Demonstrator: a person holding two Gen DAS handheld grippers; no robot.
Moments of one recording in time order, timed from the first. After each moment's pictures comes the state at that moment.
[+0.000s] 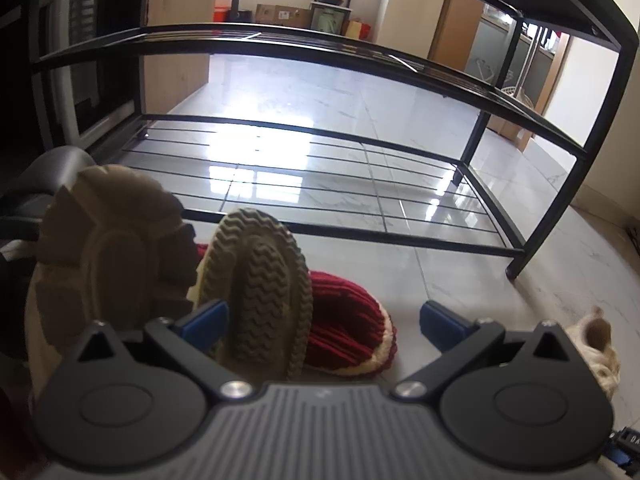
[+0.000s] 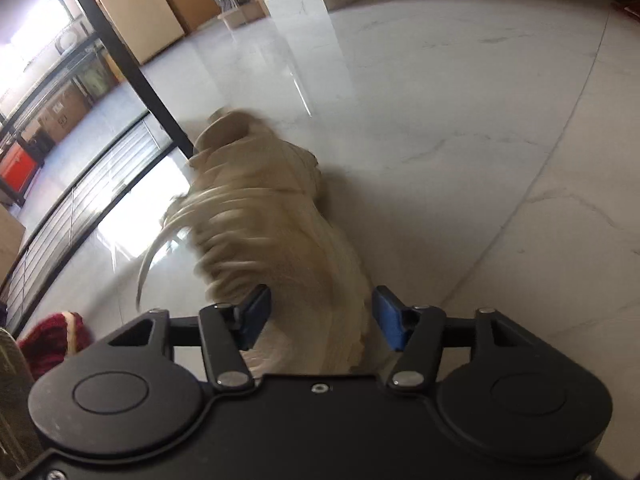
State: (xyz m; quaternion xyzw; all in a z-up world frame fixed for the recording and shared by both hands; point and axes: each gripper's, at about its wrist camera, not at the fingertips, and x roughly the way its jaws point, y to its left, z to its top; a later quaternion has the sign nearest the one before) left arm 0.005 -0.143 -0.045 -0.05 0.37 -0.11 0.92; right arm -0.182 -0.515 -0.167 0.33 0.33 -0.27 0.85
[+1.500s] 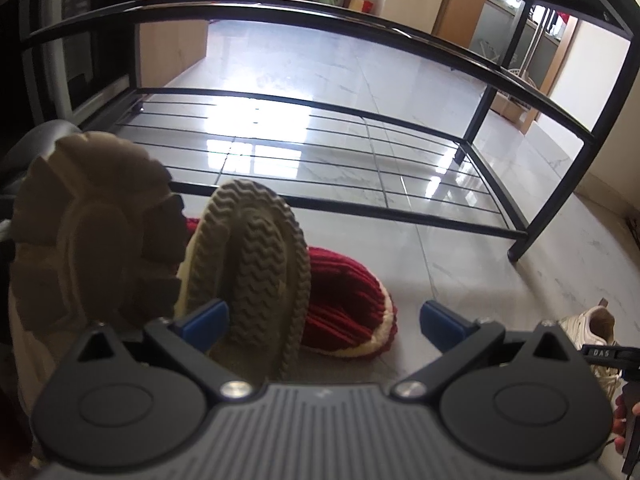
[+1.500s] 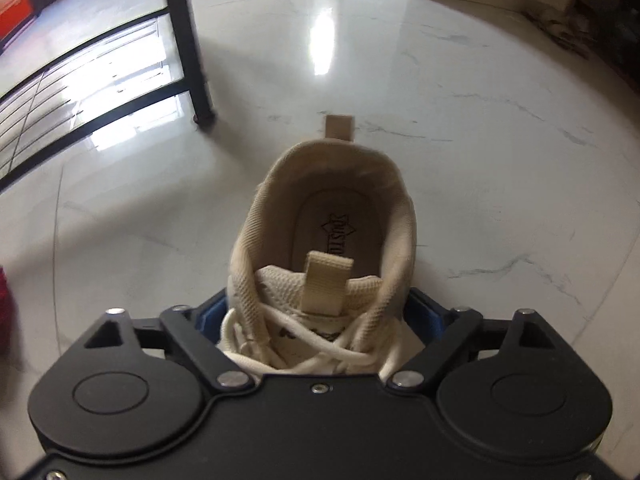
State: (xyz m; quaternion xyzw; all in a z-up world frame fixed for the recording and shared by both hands) left arm 0.014 -0.144 -0.059 -0.06 0.41 -0.11 0.90; right arm -0.023 -0.521 -0.159 0.09 0.48 -0.24 0.84
